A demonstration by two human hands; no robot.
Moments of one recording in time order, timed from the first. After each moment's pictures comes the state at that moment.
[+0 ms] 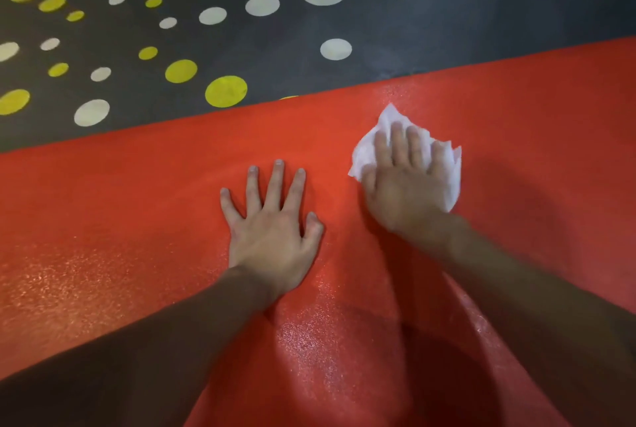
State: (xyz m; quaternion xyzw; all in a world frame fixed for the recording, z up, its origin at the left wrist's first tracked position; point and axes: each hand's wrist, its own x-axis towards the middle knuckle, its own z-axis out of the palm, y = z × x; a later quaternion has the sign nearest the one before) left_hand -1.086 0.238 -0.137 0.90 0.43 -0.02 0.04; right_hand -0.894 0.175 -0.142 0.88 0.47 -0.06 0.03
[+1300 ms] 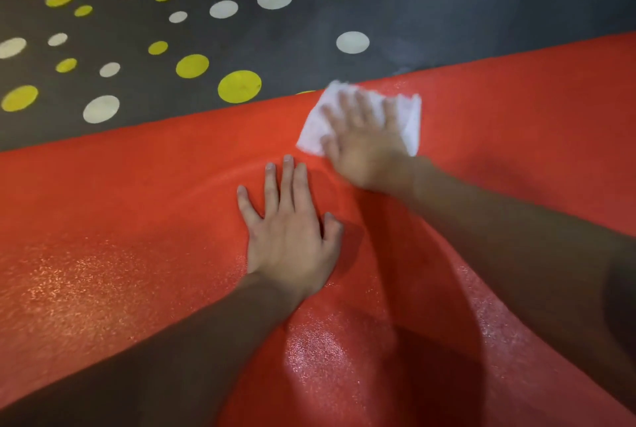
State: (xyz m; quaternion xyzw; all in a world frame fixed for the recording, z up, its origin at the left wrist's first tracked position) left_hand -1.087 0.240 -0.138 0.89 0.44 0.04 0.09; right_hand -0.907 0.264 -0.144 0.81 0.59 -0.05 0.01
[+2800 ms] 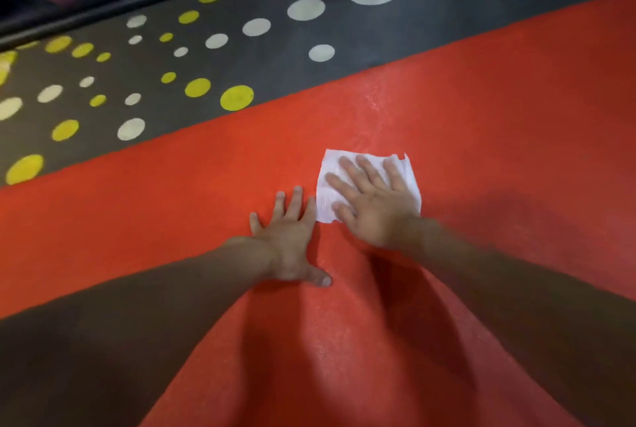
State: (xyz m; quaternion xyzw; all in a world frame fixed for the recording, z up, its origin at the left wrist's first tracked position) left_hand -1.140 0.198 -0.082 0.89 0.28 -0.33 0.15; right_hand -0.981 0.104 -0.130 0.82 0.56 -0.10 0.00
